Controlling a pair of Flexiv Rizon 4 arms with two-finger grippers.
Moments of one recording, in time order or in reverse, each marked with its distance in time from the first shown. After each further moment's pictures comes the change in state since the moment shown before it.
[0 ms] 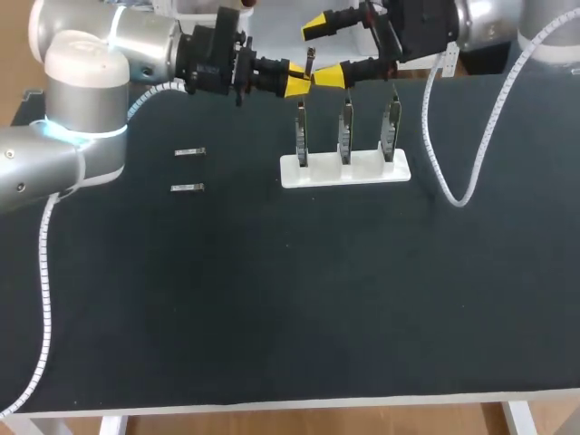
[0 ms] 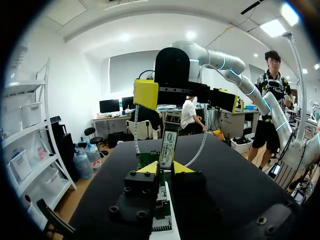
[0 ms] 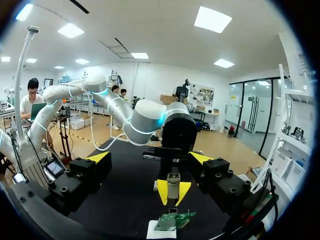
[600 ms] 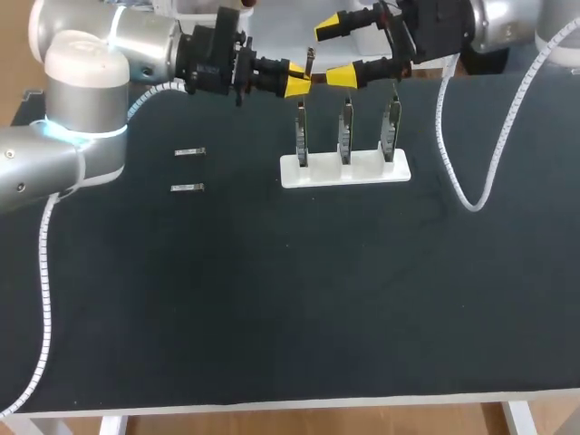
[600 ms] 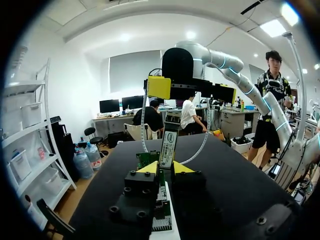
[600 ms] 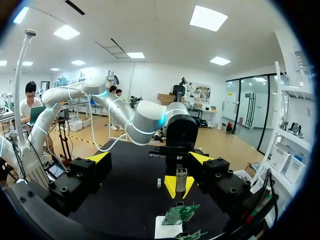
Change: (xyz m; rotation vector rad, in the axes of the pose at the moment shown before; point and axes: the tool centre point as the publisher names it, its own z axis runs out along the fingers) left arm 0.000 0.000 0.000 0.000 0.000 0.000; right arm -0.009 0.017 -0.018 0.025 0.014 0.031
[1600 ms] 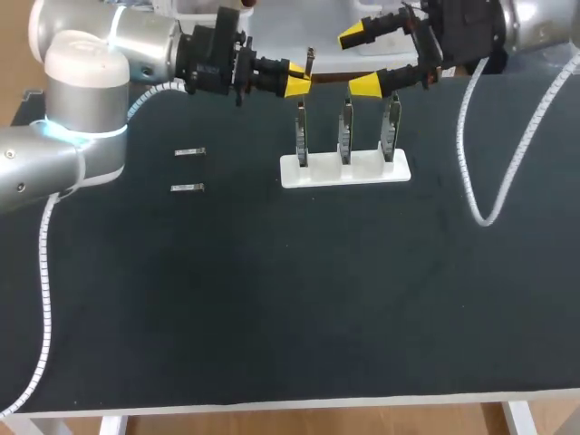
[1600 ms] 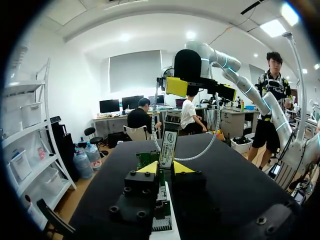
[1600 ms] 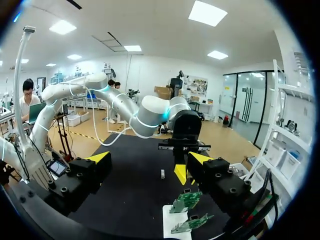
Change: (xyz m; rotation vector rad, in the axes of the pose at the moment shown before) left arm 0.000 0.000 0.000 0.000 0.000 0.000; right arm 0.000 0.026 -0.023 0.036 0.063 0.007
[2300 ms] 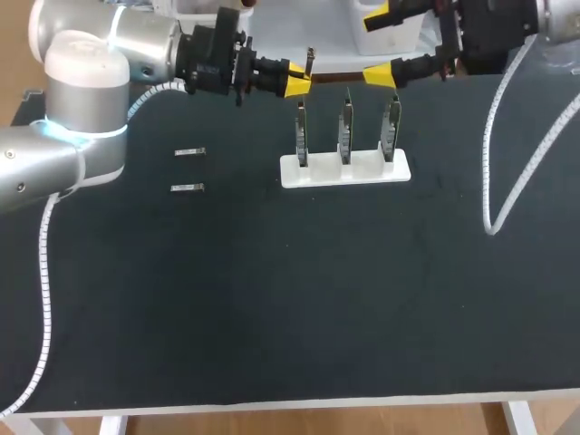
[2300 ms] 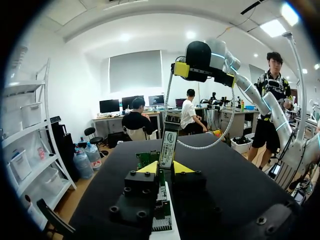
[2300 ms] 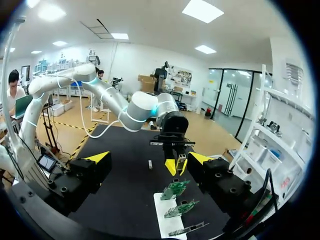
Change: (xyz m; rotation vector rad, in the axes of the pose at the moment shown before) left arm 0.000 0.000 0.000 0.000 0.000 0.000; right arm -0.017 0.010 -0.032 0.162 0.120 -0.022
